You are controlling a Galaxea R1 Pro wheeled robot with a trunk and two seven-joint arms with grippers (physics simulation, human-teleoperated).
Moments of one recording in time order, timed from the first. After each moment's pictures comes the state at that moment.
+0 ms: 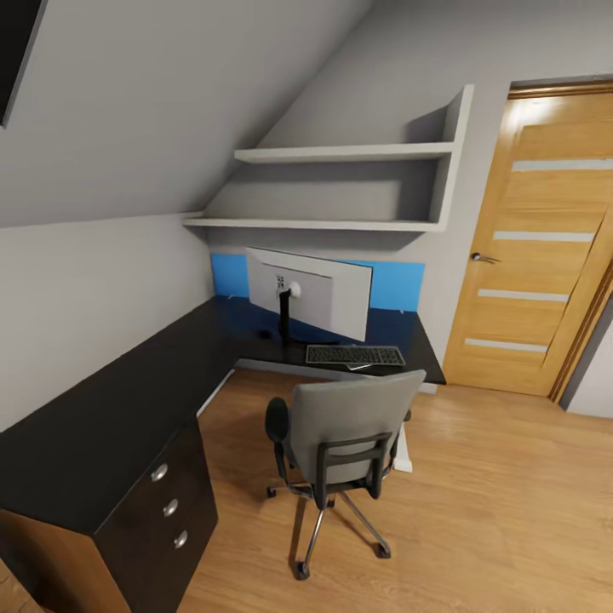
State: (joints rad) left arm 0.00 -0.04 0.00 -0.09 0.00 0.01 0.00; right arm -0.06 0.02 0.00 0.01 0.11 -0.30 0.01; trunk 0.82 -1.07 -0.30
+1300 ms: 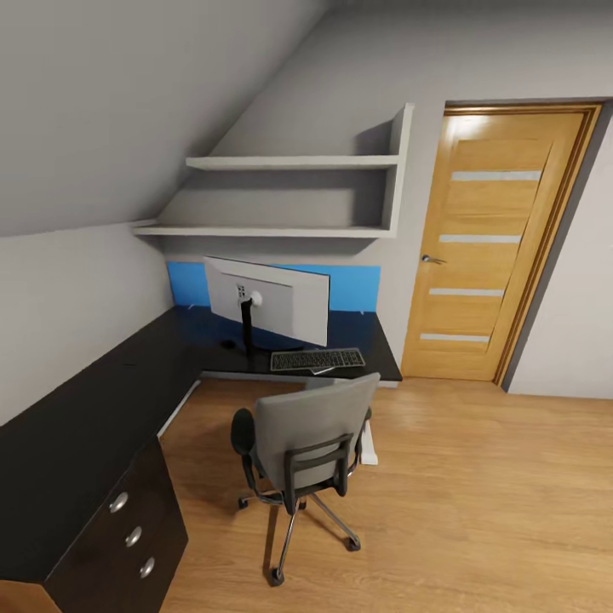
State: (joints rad) left arm 0.00 -0.03 0.01 -0.16 0.13 -0.02 0.00; right arm -0.06 0.01 0.00 0.00 0.12 -0.33 0.01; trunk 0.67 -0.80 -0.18
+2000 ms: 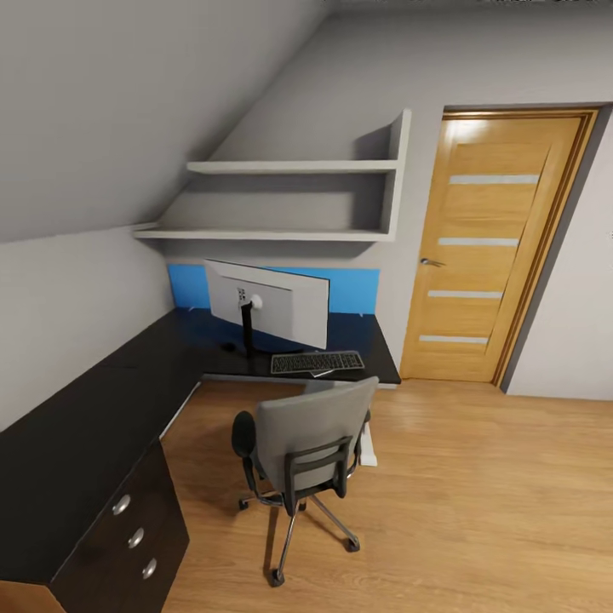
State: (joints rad) left arm 0.00 -0.01 0.01 -0.16 0.16 -0.15 0.00; right arm -0.06 0.01 0.00 -0.08 0.12 -0.38 0.01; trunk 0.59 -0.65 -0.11
